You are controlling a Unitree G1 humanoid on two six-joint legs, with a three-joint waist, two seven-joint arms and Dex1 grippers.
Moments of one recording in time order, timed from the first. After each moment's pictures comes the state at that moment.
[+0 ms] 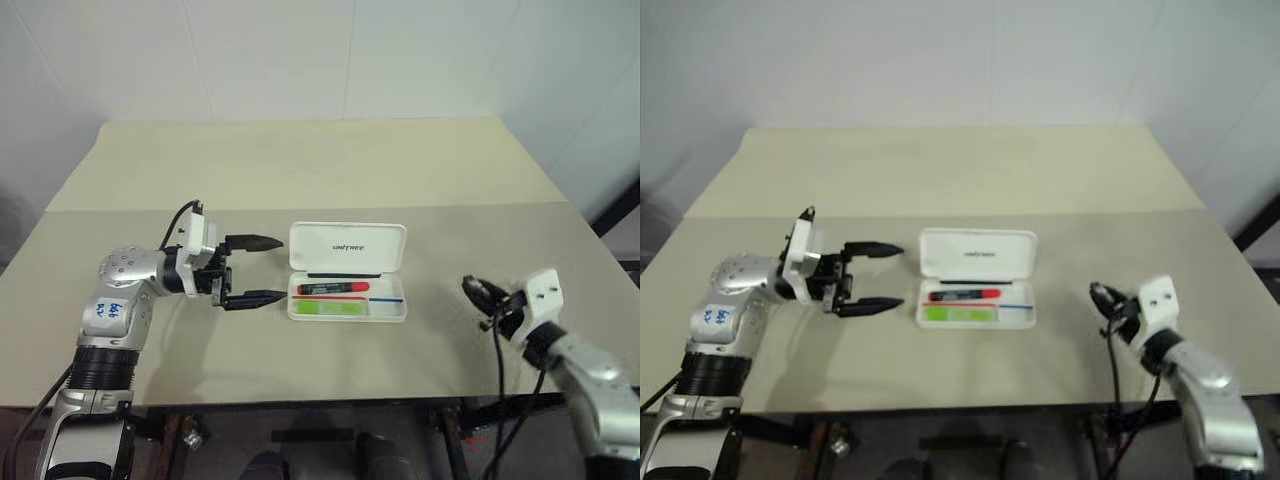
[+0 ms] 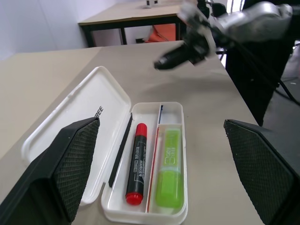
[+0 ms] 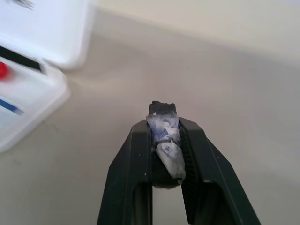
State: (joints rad) left arm -0.57 0.61 0.07 0.14 -0.46 0.14 -1.32; right arm -0.12 -0.62 -0.27 -0.10 0.36 0.21 0.71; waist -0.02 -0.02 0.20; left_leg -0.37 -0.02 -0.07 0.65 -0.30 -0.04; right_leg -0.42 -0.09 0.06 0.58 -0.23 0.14
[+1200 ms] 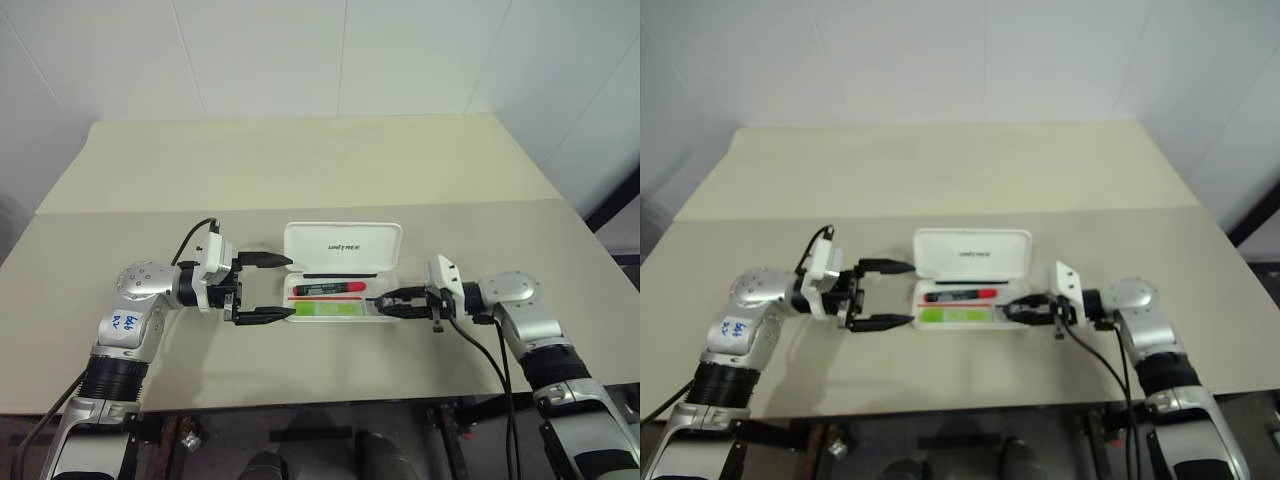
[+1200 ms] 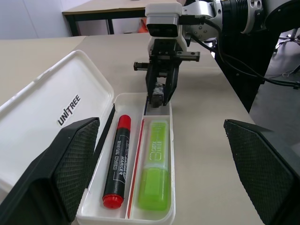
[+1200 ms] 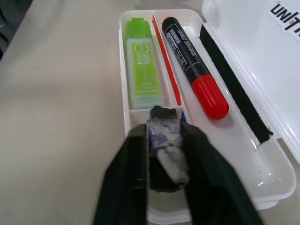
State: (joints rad) left arm -0.52 0.59 0.01 0.13 -0.45 0.11 -1.29; right arm -0.62 -0.57 0.12 0.52 0.23 -0.13 1.42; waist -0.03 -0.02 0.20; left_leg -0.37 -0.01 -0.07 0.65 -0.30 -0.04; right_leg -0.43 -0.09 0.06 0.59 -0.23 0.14
